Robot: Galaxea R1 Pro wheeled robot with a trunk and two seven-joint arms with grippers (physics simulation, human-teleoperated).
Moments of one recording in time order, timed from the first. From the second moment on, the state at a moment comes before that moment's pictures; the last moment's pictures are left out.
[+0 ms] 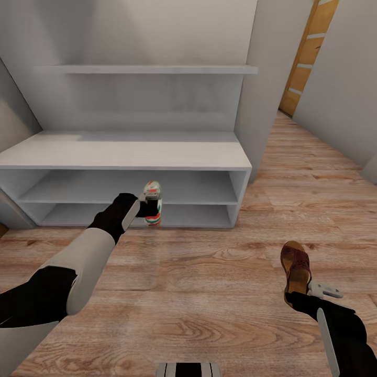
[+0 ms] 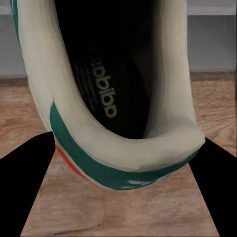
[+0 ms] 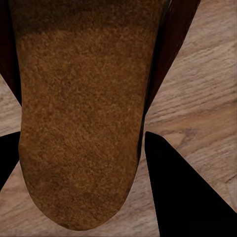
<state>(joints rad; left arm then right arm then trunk) -1.23 -0.06 -0.12 -0.51 0.16 0.73 0.01 -0.25 -0.03 -0.36 -1.51 0.04 0.90 0.00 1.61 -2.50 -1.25</state>
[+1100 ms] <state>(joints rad) -1.21 -0.06 -0.27 -0.48 0.16 0.49 0.00 -0.25 -0.03 -0.36 -1.51 0.04 0.90 0.00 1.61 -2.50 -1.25</state>
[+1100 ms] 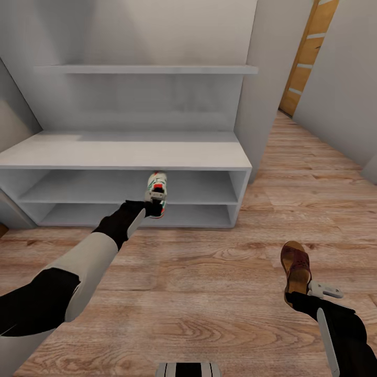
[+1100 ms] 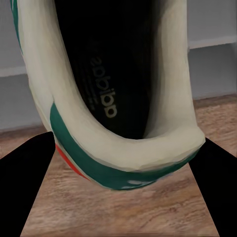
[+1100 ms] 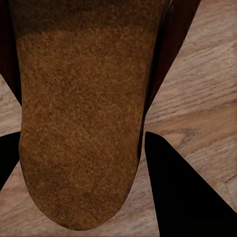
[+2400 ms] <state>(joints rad) -1.15 -0.06 -0.29 -0.48 0.16 0.49 -0.11 -0.25 -0.03 -0.36 -1.51 0.04 0.90 0.00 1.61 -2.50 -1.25</state>
